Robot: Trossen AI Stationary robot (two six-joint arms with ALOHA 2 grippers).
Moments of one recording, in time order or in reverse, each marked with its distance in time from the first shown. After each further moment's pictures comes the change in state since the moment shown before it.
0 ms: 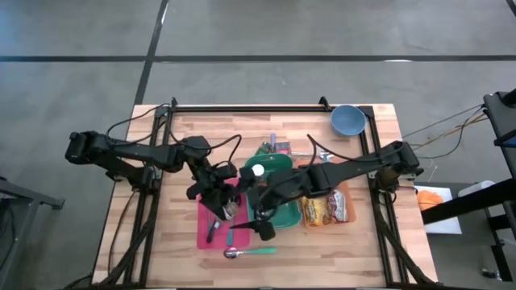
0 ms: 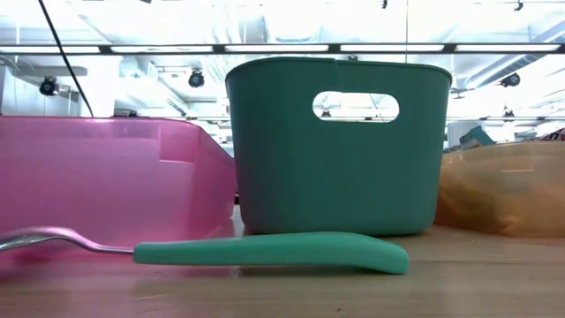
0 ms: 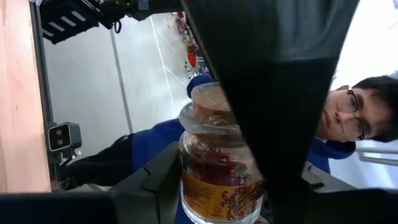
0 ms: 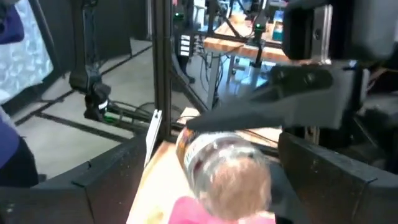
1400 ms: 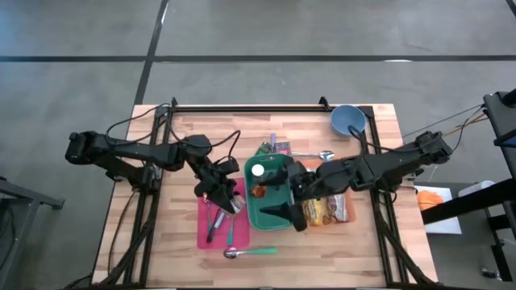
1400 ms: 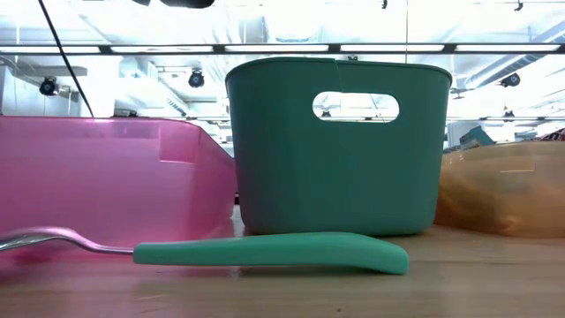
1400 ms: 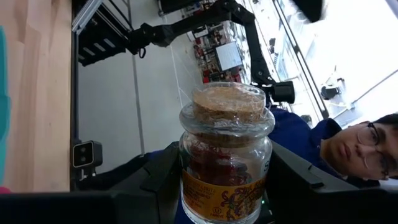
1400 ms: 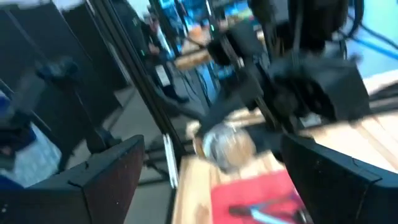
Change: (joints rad) left arm 0.021 0.000 -0.001 -0.032 -0.116 -0.008; right arm 0.068 -0.333 -0.259 -0.041 0.236 0.463
